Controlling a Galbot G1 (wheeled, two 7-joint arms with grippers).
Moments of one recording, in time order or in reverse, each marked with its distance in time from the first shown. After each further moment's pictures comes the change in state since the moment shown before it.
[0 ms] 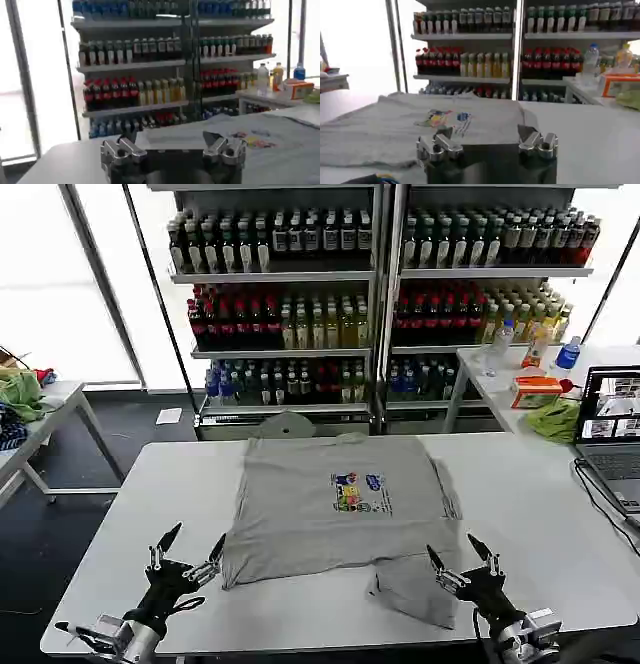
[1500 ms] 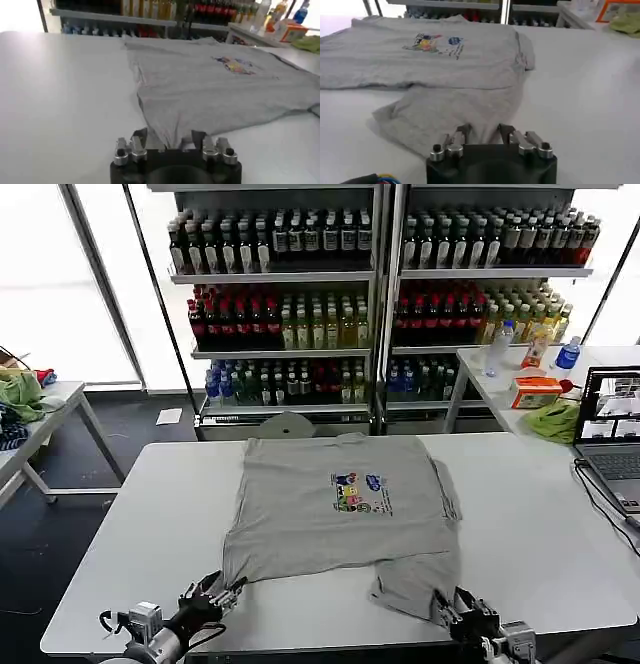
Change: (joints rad) left arm -0.048 0.106 0.107 0.085 -0.197 0.356 -0.061; right arm -0.037 0.040 -0.059 0.016 -0.017 -0.220 0.078
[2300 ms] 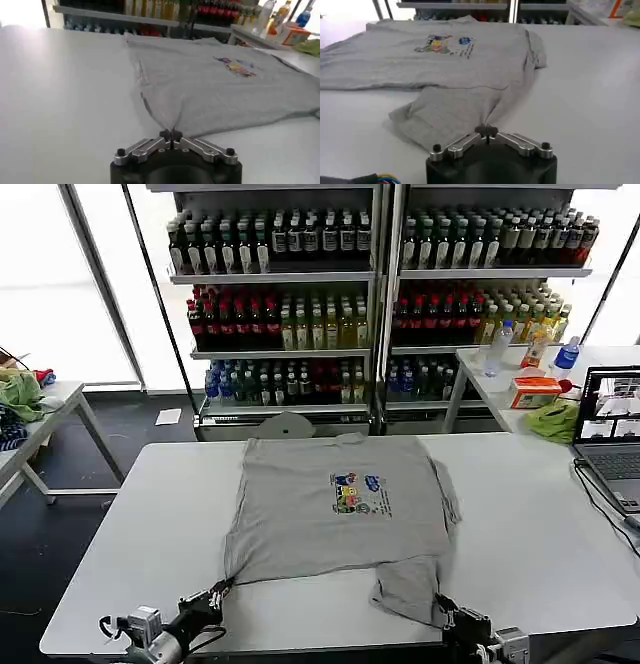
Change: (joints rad) left arm 0.032 -0.018 -0.013 -0.014 -0.003 -0.007 -0.007; right arm -0.067 -0.019 -0.047 0.052 0.027 0.123 0.003
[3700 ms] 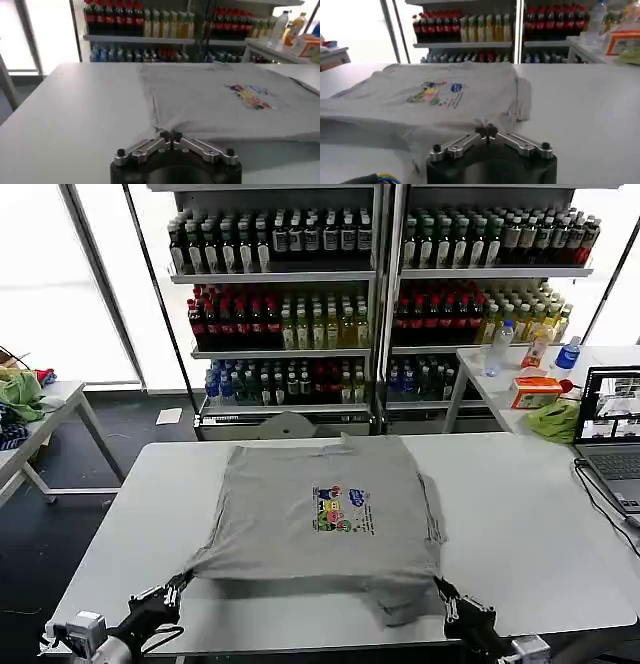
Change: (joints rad) left arm 0.075 0.011 -0.211 -0.142 -0.015 0.015 0.049; right arm 0.096 -0.034 0.016 0.016 0.044 0.069 0.027
